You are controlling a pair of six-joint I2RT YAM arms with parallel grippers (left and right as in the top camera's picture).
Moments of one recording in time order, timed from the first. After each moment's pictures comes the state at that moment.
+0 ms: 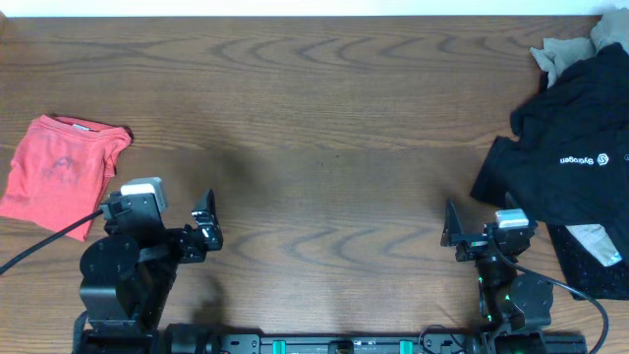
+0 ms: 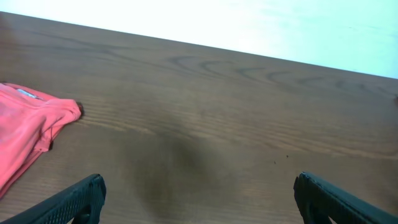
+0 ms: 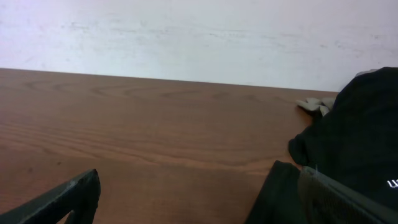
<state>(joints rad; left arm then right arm) -0.04 0.47 0.81 -0.78 0.04 -0.20 0.09 0.01 0.01 -0.08 0.00 -0.01</state>
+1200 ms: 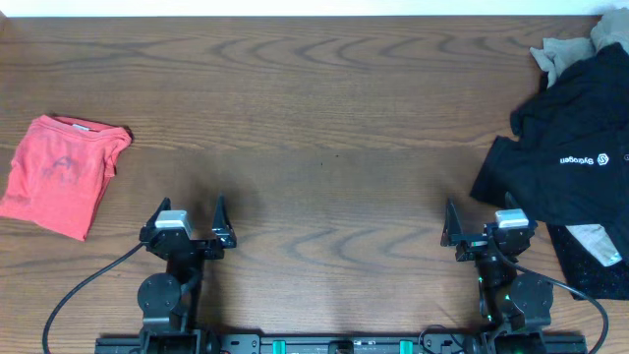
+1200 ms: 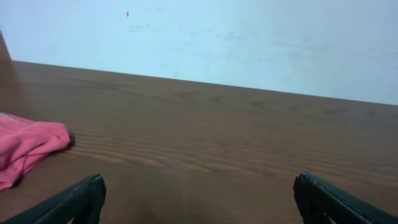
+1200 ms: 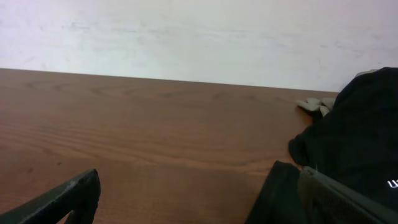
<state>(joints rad) 0.00 0.01 0.01 -0.10 0.03 -0.14 0.09 0.01 0.01 -0.07 0.00 -0.01</state>
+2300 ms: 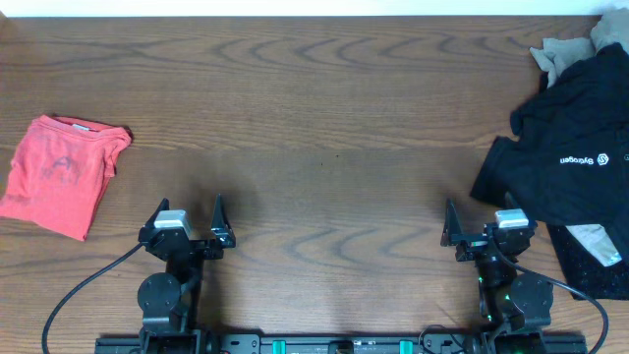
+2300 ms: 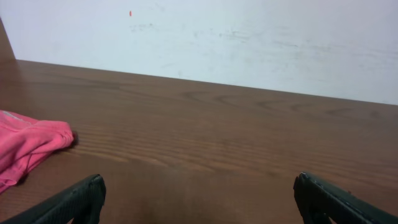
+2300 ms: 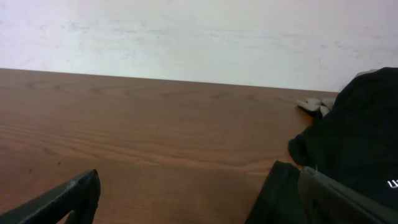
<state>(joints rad) 0.00 0.01 0.01 -0.11 0.02 -0.14 0.09 0.01 0.01 -0.07 0.00 -0.01</state>
